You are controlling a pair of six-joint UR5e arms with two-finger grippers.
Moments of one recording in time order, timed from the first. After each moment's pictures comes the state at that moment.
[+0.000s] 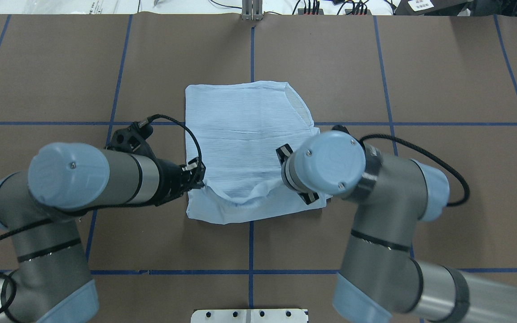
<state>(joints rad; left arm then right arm) -0.48 -1.99 -2.00 -1.87 -1.73 -1.88 0.46 -0.93 1.88 -1.70 1.65 2.31</state>
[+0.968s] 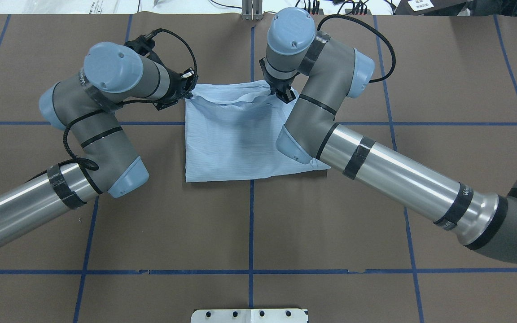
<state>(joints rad) -0.73 -2.23 -1.42 -2.11 -1.75 -1.75 0.72 -0.60 1.09 -1.24 1.82 2.09</state>
